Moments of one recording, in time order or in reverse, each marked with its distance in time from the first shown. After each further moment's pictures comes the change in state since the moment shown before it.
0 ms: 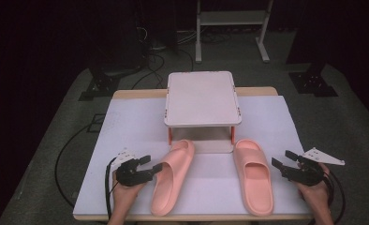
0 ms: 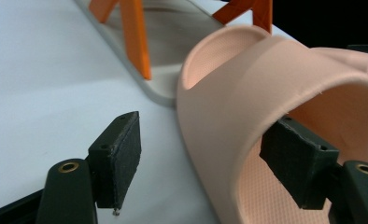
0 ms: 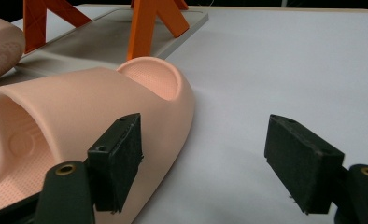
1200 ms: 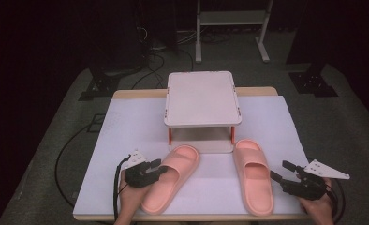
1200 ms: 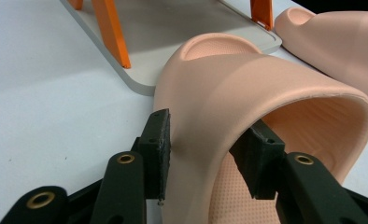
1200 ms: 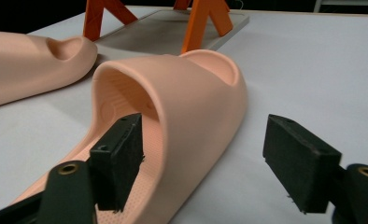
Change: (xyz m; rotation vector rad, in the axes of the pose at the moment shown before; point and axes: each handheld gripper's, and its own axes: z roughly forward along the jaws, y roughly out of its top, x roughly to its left) left arm -0.017 -0.001 0.011 0.073 0.055 0.098; right arm 0.028 -0.013 -0.025 -0.012 0.105 -0.048
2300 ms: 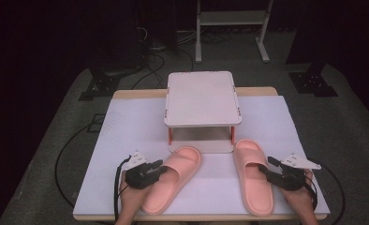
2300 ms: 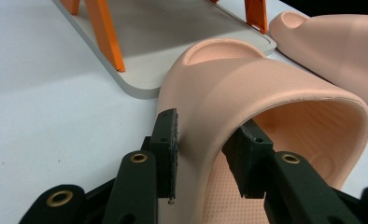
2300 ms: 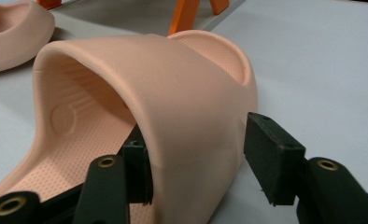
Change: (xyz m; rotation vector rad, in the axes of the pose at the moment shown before) left arm -0.004 -0.001 0.000 -0.011 -0.008 0.002; right arm 0.012 0.005 0.048 0.083 -0.111 -0.057
